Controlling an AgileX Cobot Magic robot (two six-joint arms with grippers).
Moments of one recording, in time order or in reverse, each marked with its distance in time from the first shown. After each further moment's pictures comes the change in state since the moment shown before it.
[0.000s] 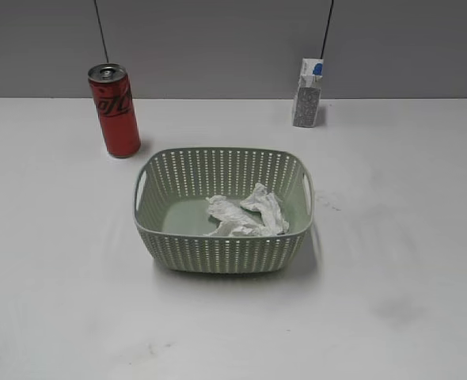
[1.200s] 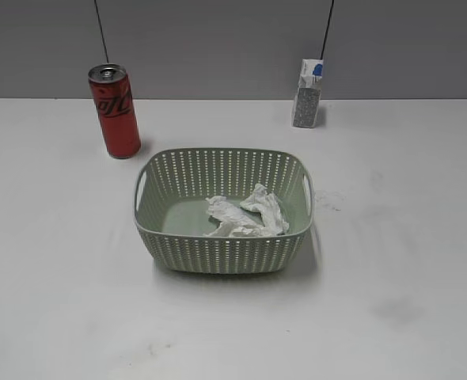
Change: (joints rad) left arm 0.000 0.000 0.011 -0.013 0.005 0.001; right arm 0.000 0.000 0.001 0.001 0.000 0.000
